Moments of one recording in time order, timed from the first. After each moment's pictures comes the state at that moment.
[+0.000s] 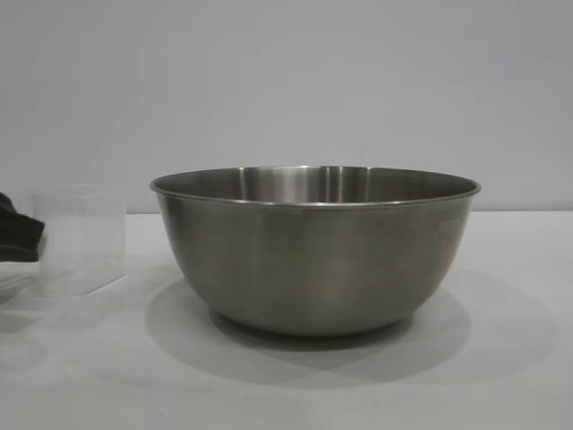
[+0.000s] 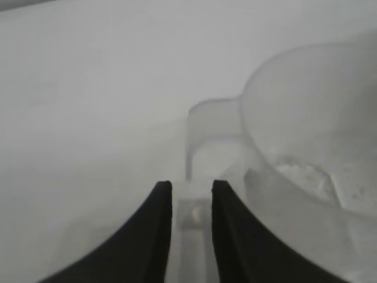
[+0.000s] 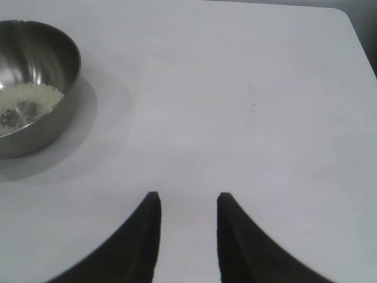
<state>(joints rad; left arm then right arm) -0.17 2.02 -0.37 0.09 -1.14 0.05 0.07 0.05 -0.49 0.06 1.14 -0.09</state>
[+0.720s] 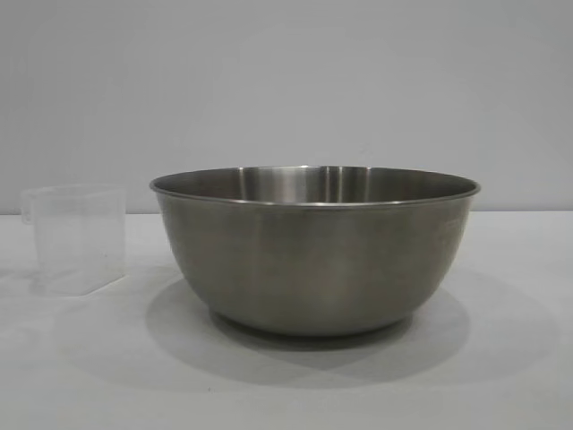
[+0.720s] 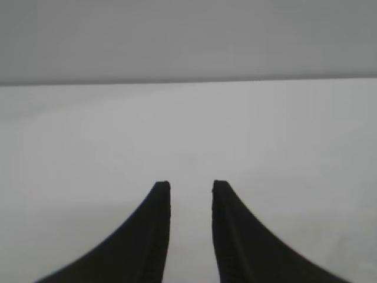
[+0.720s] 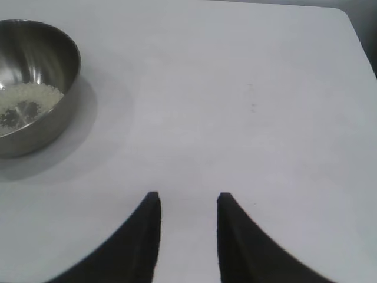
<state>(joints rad) 0.09 1.75 -0.36 0.15 -1.14 -0.05 0.07 0.05 -0.49 0.06 1.14 -0.09</state>
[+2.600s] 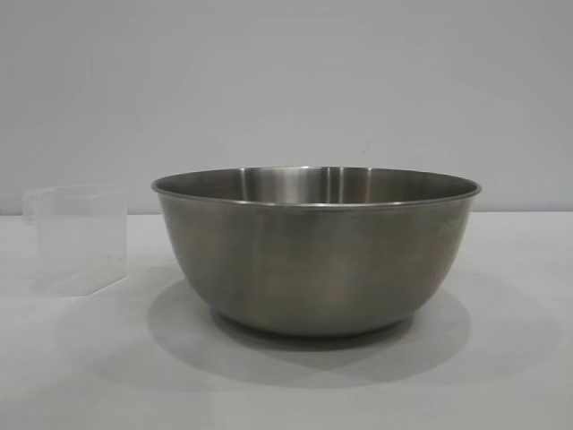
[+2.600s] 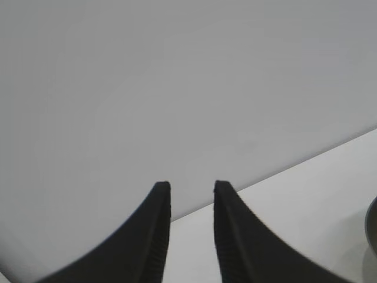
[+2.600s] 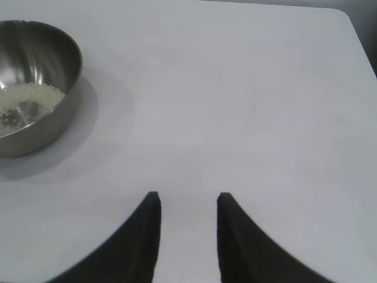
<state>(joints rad) 0.11 0.48 -0.43 1.79 -0.31 -1.47 0.07 0.05 -0.49 0.06 1.14 -0.09</state>
